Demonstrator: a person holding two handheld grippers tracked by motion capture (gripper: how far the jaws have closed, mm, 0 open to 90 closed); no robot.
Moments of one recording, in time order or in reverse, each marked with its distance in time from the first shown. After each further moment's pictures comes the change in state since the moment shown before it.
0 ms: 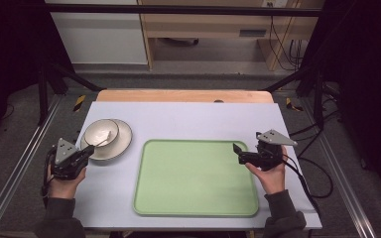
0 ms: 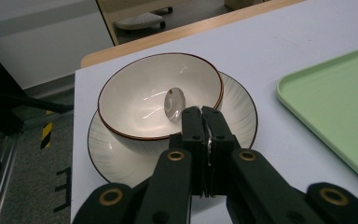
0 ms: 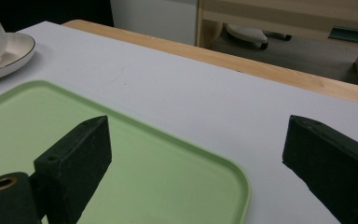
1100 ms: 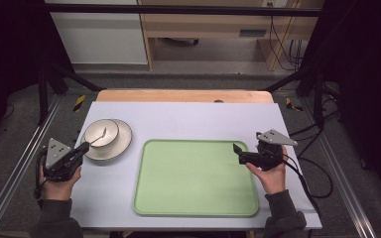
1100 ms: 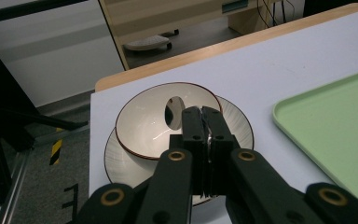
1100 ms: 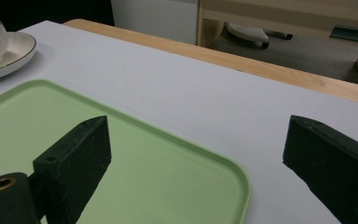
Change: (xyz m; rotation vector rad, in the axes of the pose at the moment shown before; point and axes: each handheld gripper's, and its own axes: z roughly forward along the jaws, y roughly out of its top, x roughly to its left) left arm -0.002 0.012 -0.023 -0.081 0.029 0.006; right arm 0.000 0.000 0.000 0.004 0.004 0.001
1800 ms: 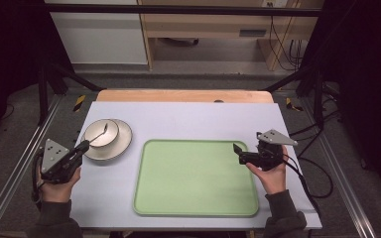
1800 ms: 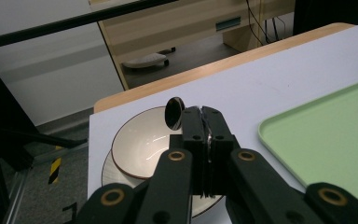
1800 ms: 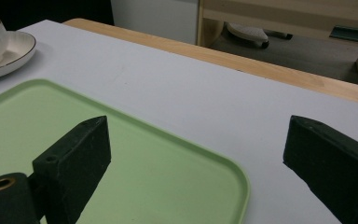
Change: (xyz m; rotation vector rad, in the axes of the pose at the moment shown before) left arm -0.011 0.014 -0.017 -0.070 -0.012 0.026; right arm 0.000 0.001 -0.001 0.004 0.002 -0.003
